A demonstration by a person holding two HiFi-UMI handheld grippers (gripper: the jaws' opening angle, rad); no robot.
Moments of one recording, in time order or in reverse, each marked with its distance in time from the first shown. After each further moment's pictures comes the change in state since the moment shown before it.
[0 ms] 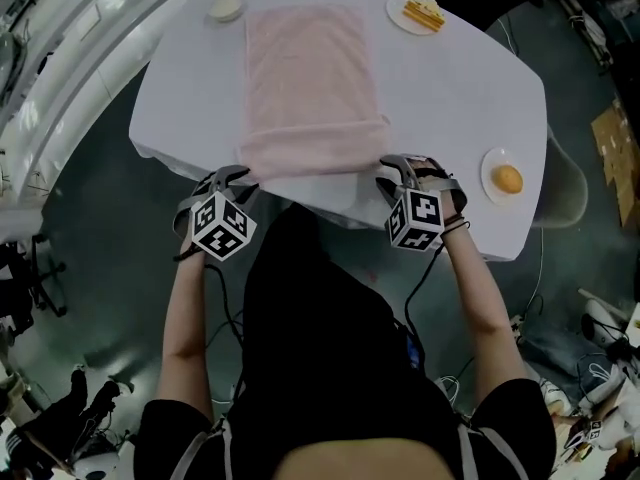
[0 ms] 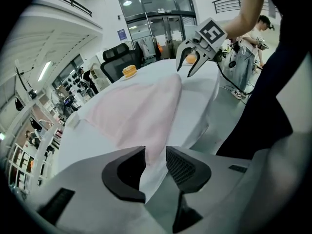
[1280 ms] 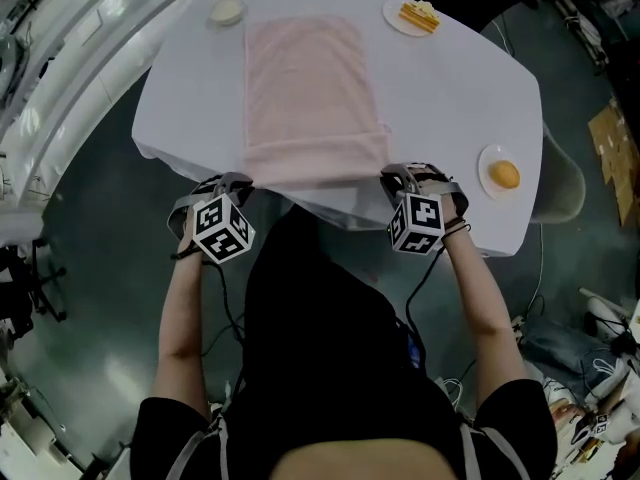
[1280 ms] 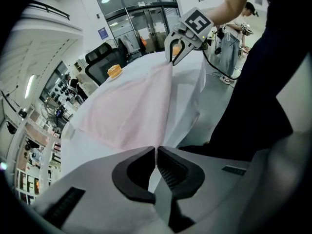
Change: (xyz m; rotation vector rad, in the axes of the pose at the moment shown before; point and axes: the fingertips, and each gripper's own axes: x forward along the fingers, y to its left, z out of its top) left arm -0.017 -0.020 -0.007 0.176 0.075 -0.052; right arm -0.016 0.018 -0.003 -0.033 0.038 -0.006
